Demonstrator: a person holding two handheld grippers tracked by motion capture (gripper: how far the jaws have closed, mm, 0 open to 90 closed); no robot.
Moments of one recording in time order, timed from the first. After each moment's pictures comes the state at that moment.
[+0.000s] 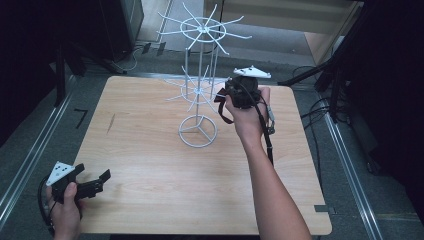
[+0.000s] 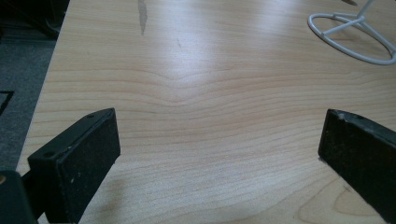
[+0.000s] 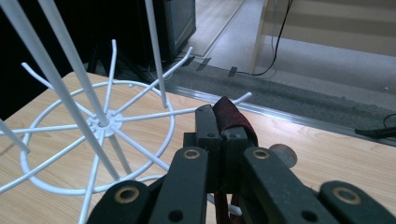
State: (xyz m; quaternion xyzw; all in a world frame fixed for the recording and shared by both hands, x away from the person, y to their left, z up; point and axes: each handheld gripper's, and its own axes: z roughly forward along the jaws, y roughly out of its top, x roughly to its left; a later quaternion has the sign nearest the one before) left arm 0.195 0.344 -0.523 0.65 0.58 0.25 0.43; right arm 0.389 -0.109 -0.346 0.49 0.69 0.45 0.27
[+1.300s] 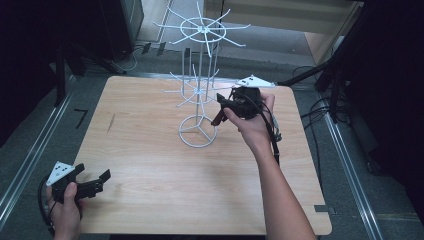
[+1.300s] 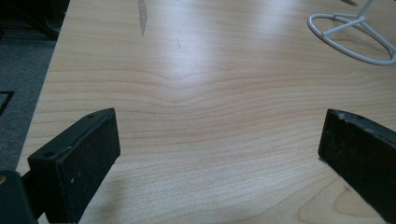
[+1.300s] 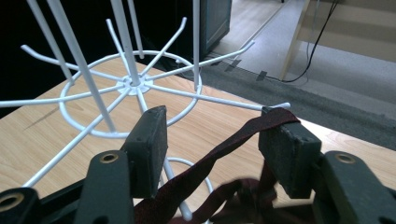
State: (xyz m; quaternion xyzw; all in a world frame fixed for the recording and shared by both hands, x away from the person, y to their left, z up) left arm 0.195 0.344 -0.523 0.65 0.58 0.25 0.43; right arm 0.376 -0.122 -0.363 0.43 0.73 0.48 0.24
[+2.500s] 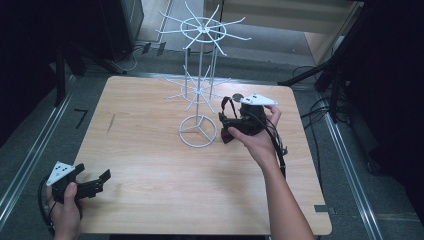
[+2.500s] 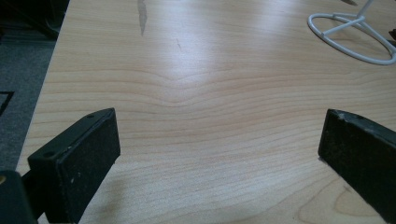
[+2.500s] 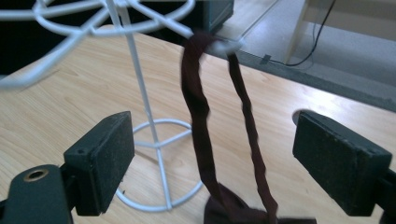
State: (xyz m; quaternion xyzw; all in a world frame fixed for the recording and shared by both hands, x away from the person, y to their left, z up) left arm 0.195 0.344 -0.523 0.65 0.58 0.25 0.43; right arm 0.361 -0.142 -0.405 0.43 0.74 0.46 0.22
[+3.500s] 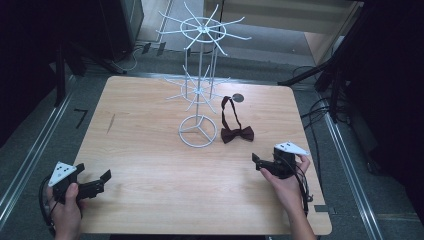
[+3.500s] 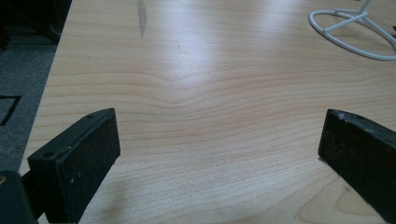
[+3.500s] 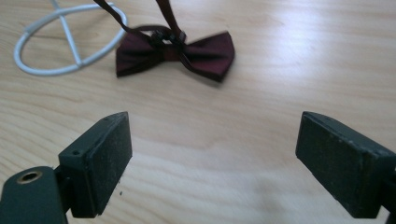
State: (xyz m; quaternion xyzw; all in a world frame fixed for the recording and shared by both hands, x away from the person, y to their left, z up) left arm 0.194 0.341 -0.523 0.65 0.57 0.26 0.42; right arm 0.292 -0.244 -0.516 0.53 0.71 0.41 0.21
